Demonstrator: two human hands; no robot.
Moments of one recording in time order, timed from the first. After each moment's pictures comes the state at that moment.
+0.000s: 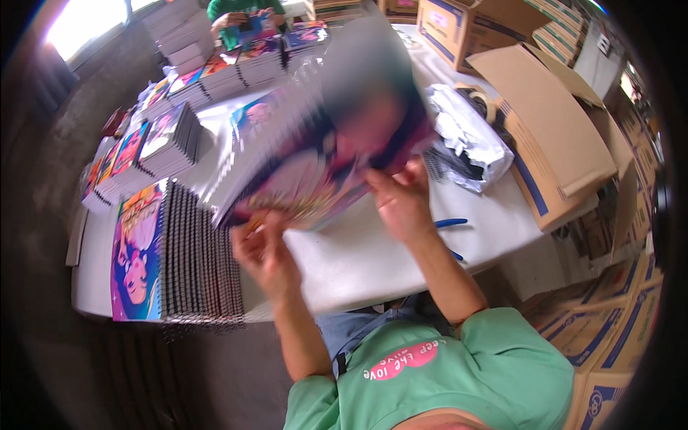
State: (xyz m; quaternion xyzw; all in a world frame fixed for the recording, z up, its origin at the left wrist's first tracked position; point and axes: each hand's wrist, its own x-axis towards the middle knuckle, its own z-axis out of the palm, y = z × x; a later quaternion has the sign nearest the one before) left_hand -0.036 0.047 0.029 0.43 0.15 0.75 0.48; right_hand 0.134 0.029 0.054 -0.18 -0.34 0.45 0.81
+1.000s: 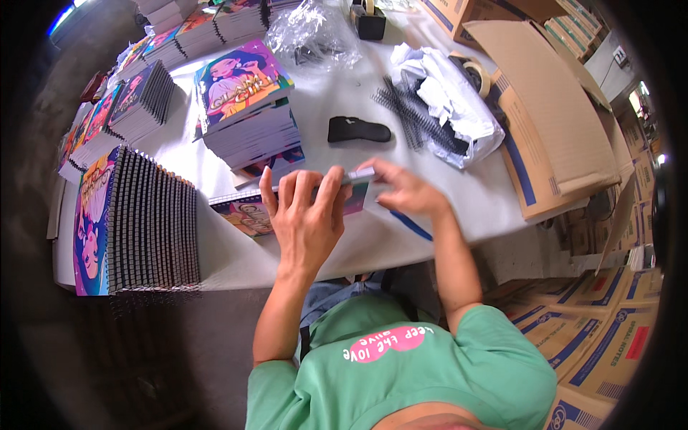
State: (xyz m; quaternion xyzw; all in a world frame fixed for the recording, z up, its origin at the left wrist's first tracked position) left_hand 0.034 0.011 0.017 0.82 0.40 0.40 -0.06; right_hand 0.245 0.001 -0.033 -0.47 -0.67 0.42 0.40
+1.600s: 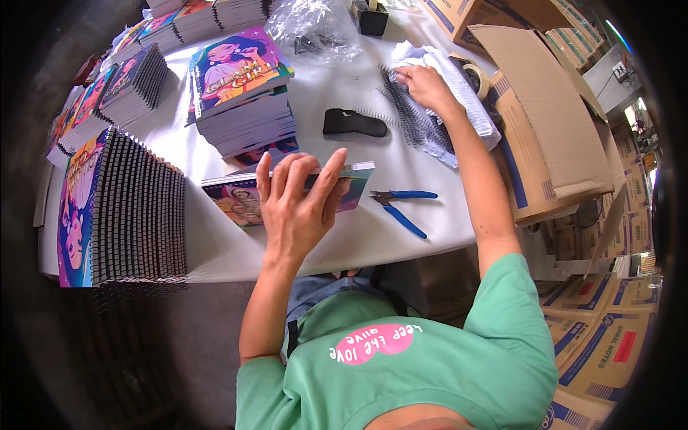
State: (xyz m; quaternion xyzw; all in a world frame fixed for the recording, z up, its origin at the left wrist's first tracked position) left_hand 0.030 0.019 0.014 0.83 0.35 0.43 -0.06; right_hand 0.337 0.114 0.033 -0.71 -0.68 -0.01 0.17
